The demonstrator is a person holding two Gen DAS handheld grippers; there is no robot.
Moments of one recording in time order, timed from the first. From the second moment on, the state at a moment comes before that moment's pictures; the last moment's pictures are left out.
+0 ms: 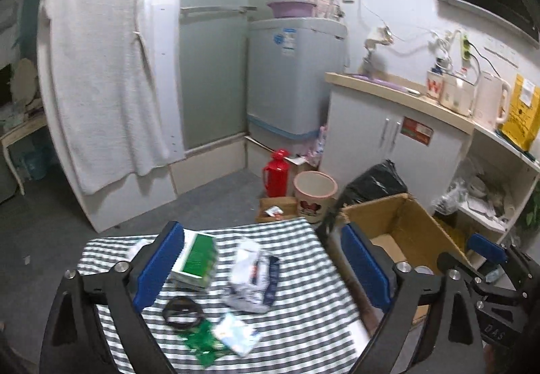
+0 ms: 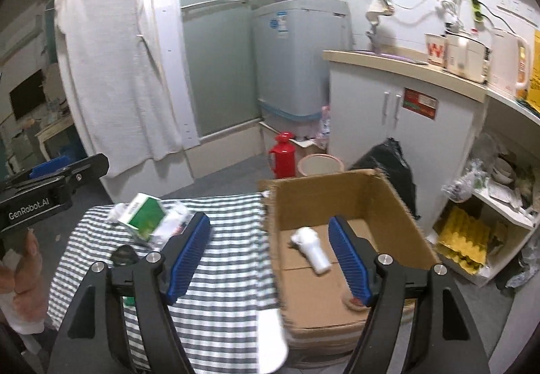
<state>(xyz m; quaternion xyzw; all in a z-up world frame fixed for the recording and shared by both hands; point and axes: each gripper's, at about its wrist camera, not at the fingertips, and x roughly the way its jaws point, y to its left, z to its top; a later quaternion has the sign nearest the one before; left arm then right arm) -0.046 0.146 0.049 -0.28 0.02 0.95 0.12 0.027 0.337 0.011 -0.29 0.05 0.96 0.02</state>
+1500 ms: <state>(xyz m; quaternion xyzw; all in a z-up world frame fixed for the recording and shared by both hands) -0.084 -0.014 -0.041 -0.34 -0.02 0.94 0.04 -0.046 0.193 -0.036 -0.33 0.03 0.94 -0.07</state>
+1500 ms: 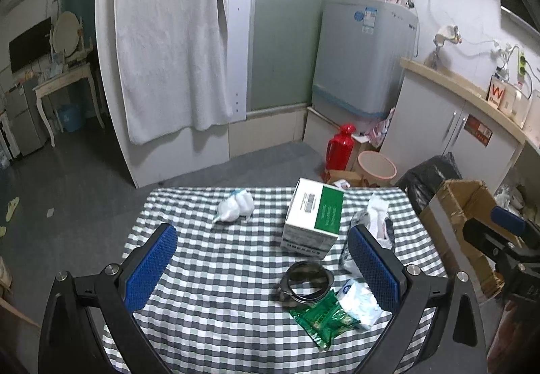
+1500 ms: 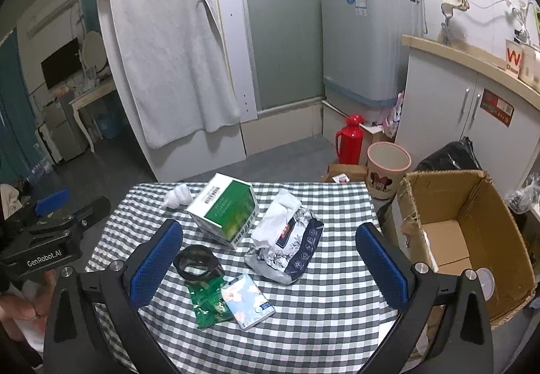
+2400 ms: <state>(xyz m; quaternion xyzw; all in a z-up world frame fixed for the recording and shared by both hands) -0.144 0.004 -0.167 -0.46 0.00 0.89 0.06 -0.124 0.194 -0.147 -0.43 0.03 0.90 -0.05</state>
